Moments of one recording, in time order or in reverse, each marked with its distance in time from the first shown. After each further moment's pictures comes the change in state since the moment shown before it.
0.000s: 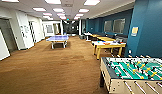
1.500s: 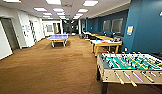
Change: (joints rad) left arm 0.000 -0.002 0.004 -0.001 0.002 0.000; right arm -0.003 -0.008 -0.003 0.000 -0.001 -0.001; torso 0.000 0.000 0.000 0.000
